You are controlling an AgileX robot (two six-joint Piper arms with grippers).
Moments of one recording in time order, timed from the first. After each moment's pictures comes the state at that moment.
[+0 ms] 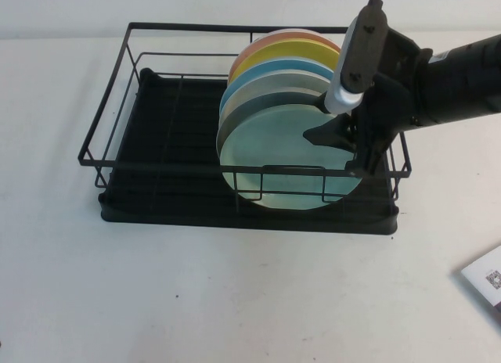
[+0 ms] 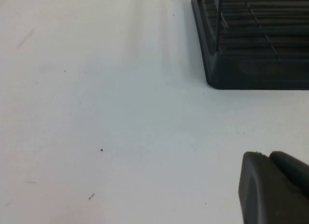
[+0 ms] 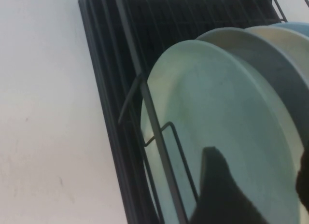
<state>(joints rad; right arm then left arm) 0.41 1.58 -1.29 0.77 0.66 -1.43 -0.10 -0.01 0.02 0.03 0.35 0.07</state>
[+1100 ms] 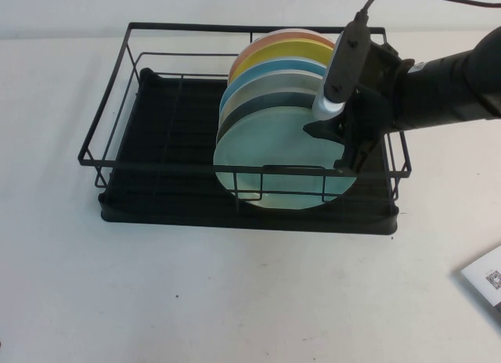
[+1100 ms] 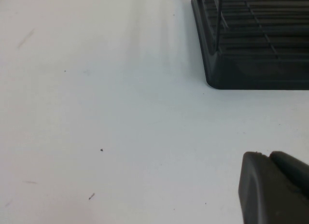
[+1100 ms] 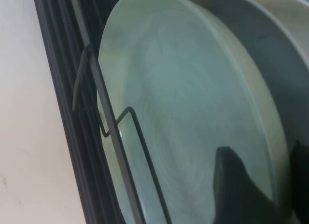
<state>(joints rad) 0.42 1.68 -1.30 0.77 0.52 -1.48 -0.10 -0.01 0.02 0.03 0.35 0.07</state>
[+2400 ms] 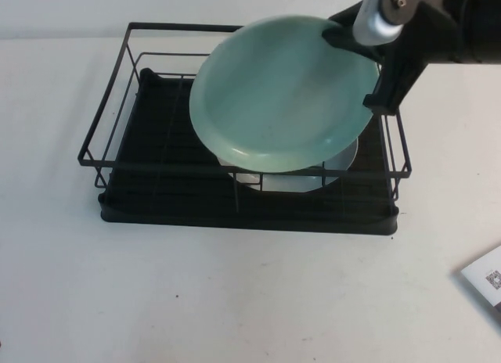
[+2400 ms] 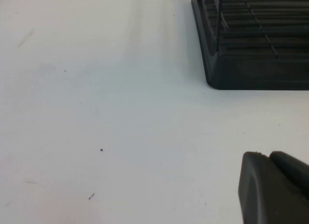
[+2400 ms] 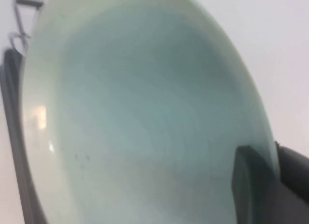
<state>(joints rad) 0.42 1.44 -1.35 0.76 0.54 -1.46 -0.10 -0.01 0.02 0.03 0.35 0.07</state>
